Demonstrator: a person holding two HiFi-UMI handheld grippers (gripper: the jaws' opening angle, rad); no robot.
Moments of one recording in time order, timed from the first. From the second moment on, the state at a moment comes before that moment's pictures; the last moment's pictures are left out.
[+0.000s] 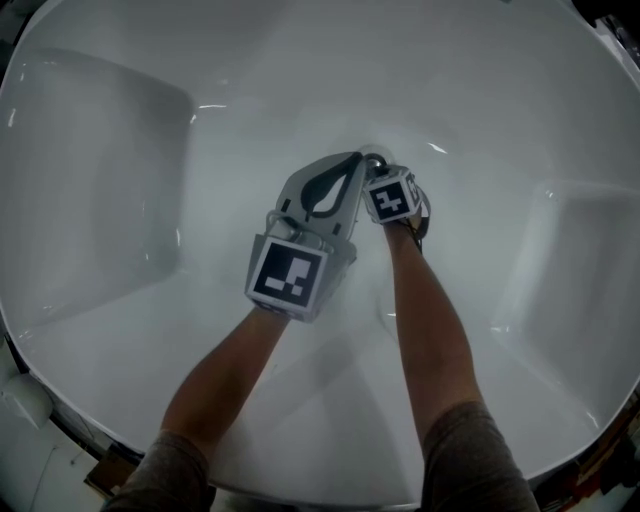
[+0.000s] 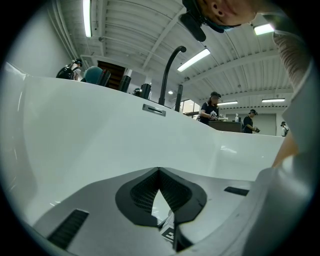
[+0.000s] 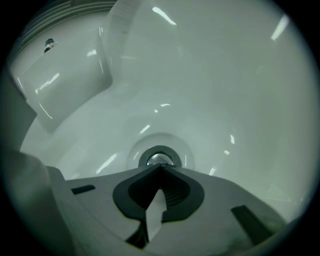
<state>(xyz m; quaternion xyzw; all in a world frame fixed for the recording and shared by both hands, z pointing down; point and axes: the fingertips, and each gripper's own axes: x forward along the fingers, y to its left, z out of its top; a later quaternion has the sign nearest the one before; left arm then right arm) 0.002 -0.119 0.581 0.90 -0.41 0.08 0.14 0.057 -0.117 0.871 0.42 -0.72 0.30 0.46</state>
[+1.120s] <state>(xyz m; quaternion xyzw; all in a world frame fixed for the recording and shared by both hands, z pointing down) 0.000 -0.114 0.513 0.89 -0.42 0.09 0.14 0.055 -0.130 0.767 0.47 -0.73 0.33 0.37</state>
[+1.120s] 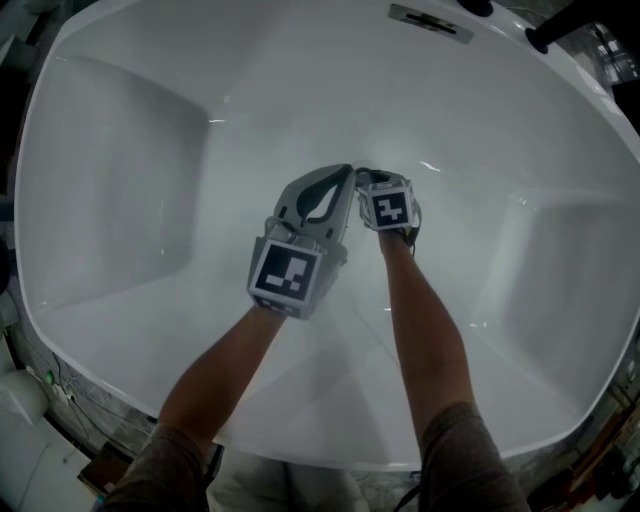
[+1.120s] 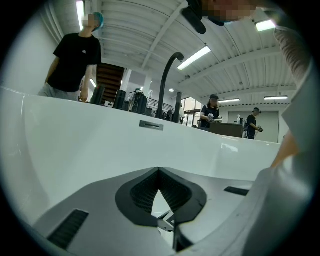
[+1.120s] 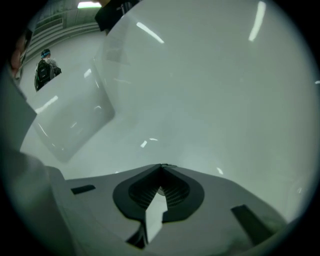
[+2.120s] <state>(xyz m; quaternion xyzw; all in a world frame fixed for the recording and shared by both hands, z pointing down) -0.012 -0.045 0.178 0.88 -0.45 0.07 0.15 0.041 -0.063 0.270 0.51 -0.82 0.23 0.15</state>
